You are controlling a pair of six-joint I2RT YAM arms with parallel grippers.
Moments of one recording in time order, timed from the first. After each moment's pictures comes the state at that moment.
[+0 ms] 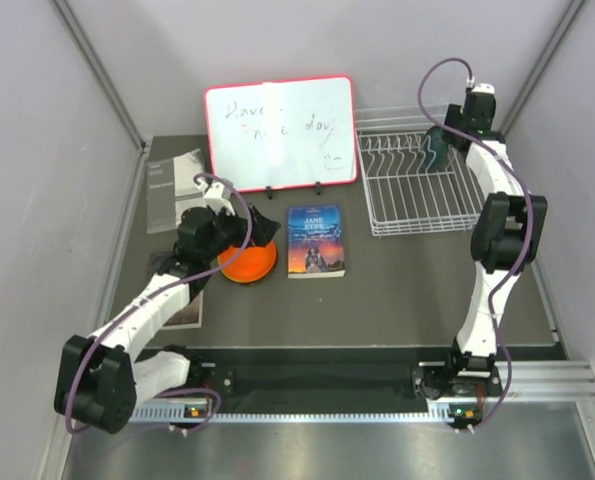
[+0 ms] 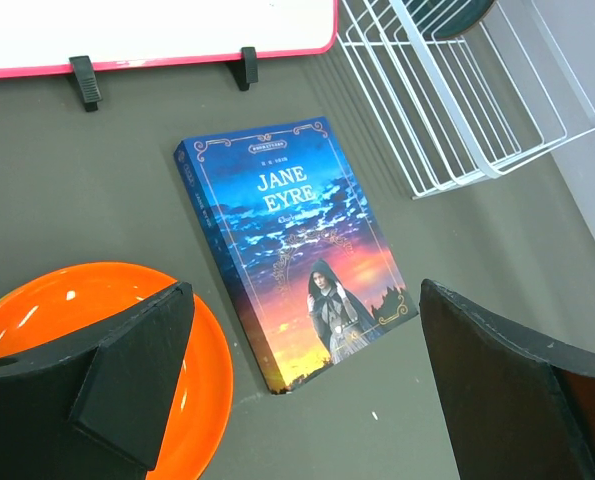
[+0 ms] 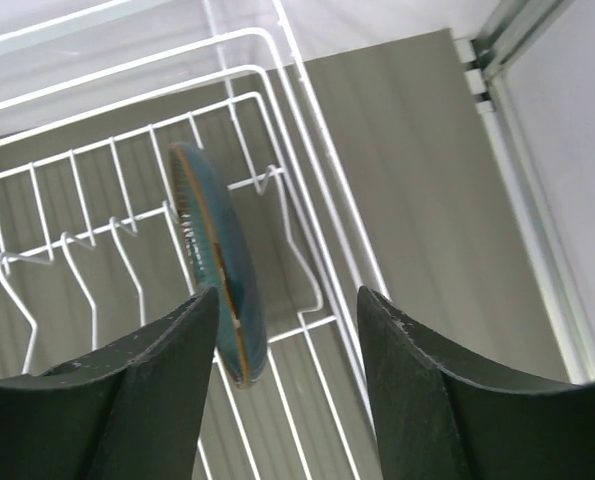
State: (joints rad) left arm -0.31 1.11 0.62 0.23 0.30 -0.47; right arm -0.07 2.15 1.91 -0.30 0.16 0.08
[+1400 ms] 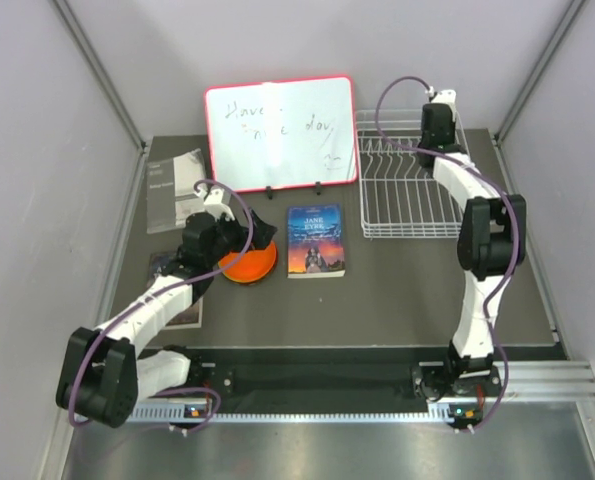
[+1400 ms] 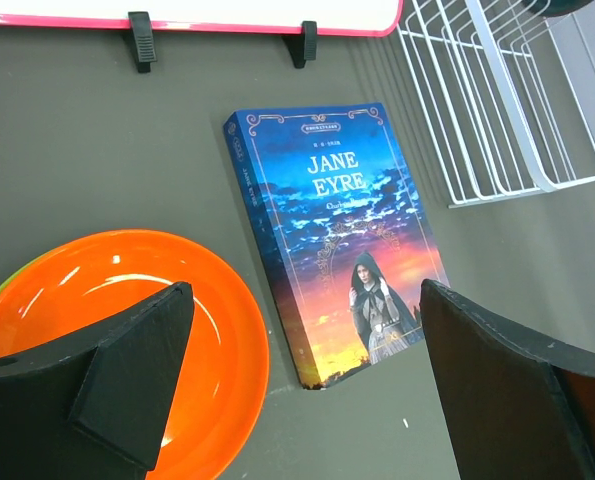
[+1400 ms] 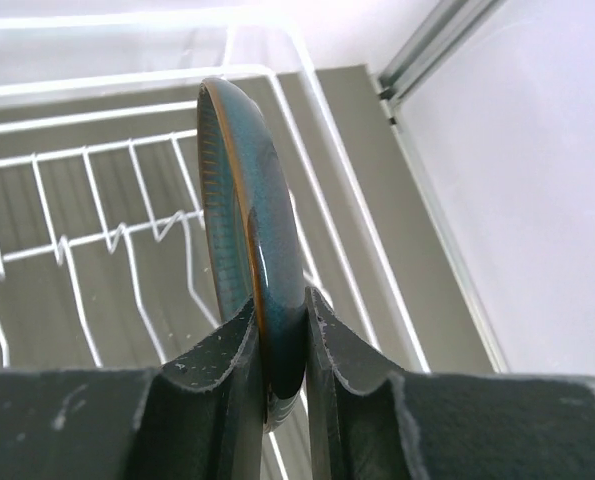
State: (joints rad) left arm -0.31 1.14 0.56 0.26 0.21 -0.48; right arm 0.12 2.09 1.71 -0.07 0.56 -0.09
